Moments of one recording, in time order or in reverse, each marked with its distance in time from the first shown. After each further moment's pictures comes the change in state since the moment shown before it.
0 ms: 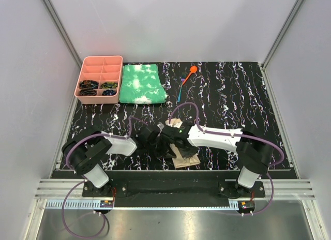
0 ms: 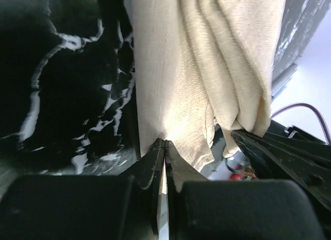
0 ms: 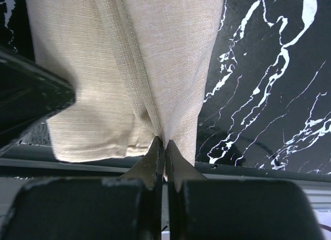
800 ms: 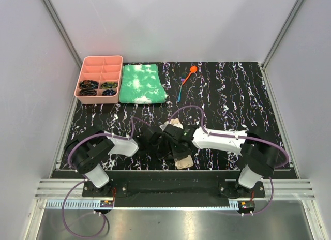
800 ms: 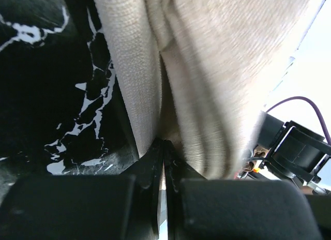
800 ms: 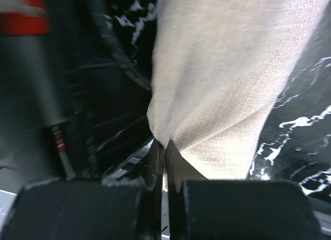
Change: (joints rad) left arm -0.032 0.031 0.005 0.047 0.009 -0.031; right arm -0.006 -0.061 -0.072 0.270 -0.222 0.128
